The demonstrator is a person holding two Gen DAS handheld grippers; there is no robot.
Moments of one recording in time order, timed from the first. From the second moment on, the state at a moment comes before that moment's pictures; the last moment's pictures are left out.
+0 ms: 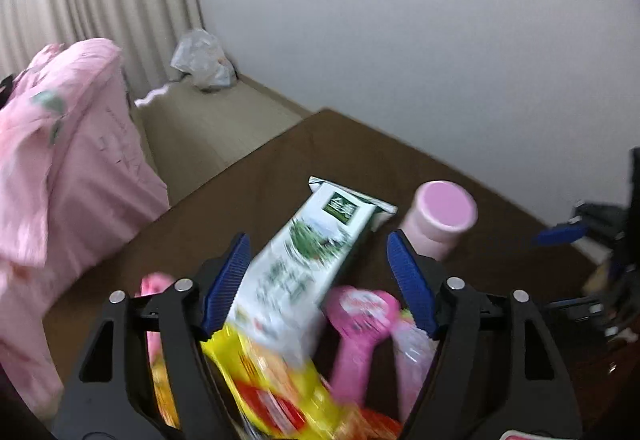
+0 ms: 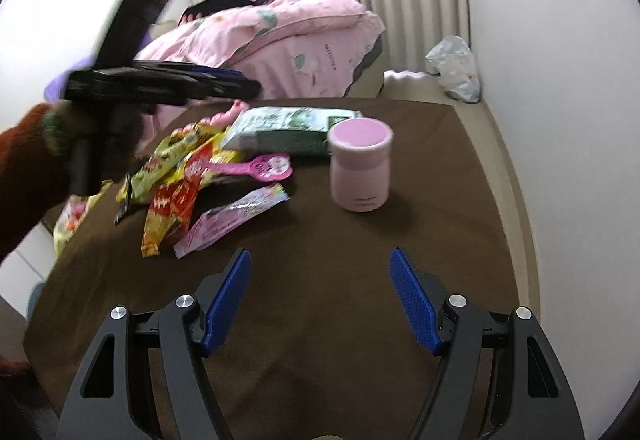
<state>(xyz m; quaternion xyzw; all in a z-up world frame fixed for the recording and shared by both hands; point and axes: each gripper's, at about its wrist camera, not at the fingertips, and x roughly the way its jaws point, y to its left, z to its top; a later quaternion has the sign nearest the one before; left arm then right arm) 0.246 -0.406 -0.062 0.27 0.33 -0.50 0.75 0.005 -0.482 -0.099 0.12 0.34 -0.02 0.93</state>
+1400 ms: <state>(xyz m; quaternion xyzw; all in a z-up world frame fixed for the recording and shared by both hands) 0.206 -0.343 -0.068 0.21 0.39 -0.42 0.79 0.009 -0.443 -0.105 0.12 0.34 0.03 0.93</state>
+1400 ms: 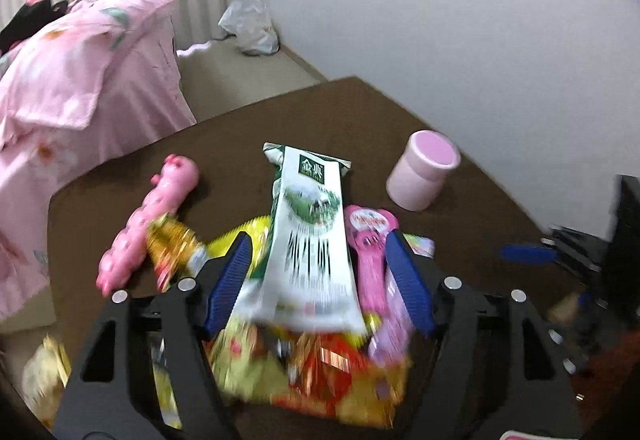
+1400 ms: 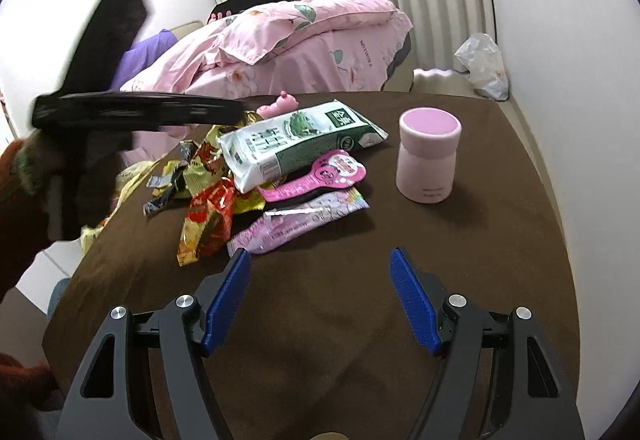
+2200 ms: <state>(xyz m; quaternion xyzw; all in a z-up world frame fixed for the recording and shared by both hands) 0.147 -0.227 -0.021 0.11 0.37 -0.33 0.86 0.009 -0.432 -0.108 0.15 0.34 0.05 0.93</state>
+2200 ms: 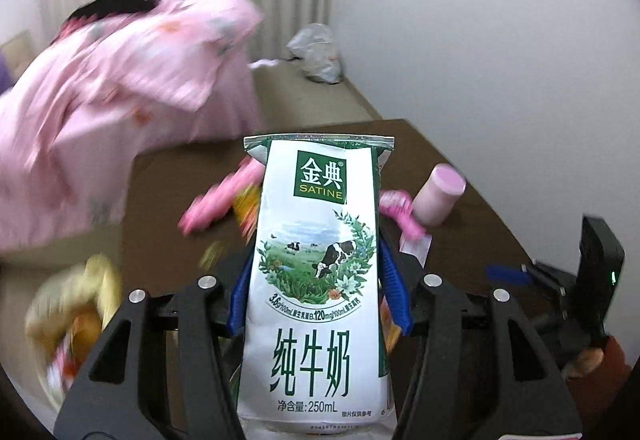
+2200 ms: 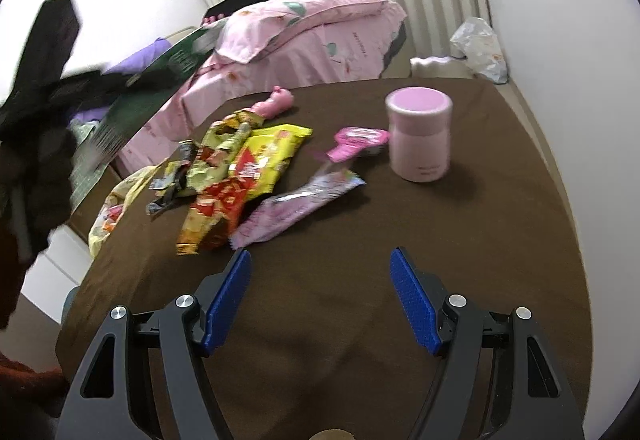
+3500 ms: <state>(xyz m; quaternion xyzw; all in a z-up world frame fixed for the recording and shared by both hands) 0.130 -0.142 -0.110 0.07 0.50 -0.23 0.83 0.055 -0.343 -0.093 0.04 0.40 0.11 0.91</state>
